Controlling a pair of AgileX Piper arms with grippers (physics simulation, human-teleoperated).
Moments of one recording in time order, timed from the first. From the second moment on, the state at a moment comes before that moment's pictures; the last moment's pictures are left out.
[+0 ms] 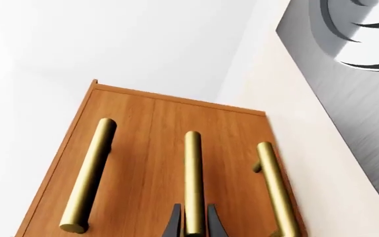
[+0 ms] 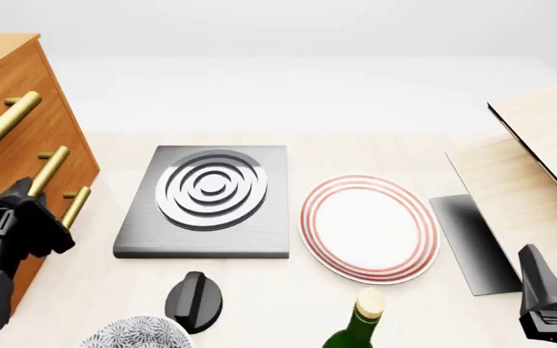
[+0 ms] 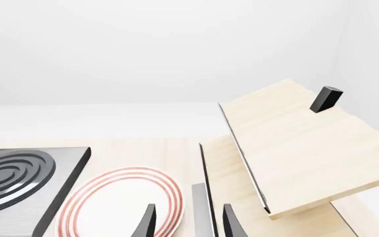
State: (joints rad) left arm 0.28 1.58 -0.28 -1.16 1.35; right arm -0.05 0.04 0.00 -0.04 0.00
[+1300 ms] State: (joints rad) left arm 0.05 1.56 -0.27 -1.13 1.52; right arm -0.05 0.04 0.00 -0.04 0.00
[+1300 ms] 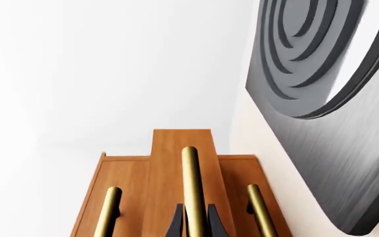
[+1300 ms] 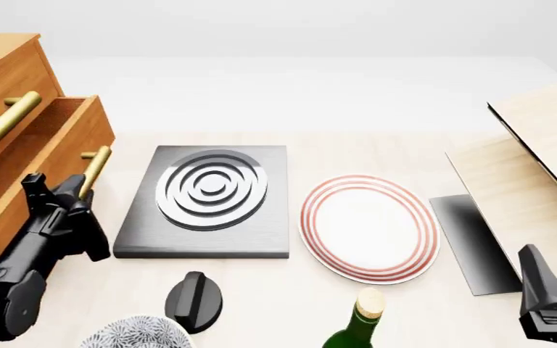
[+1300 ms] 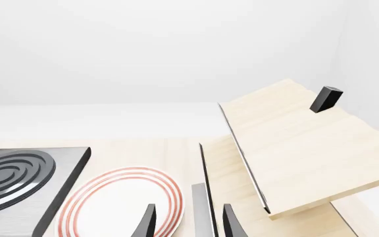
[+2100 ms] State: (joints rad) left arm -0.05 1.25 -0.06 -1.19 1.44; right arm -0.05 0.04 0.00 -0.04 0.00
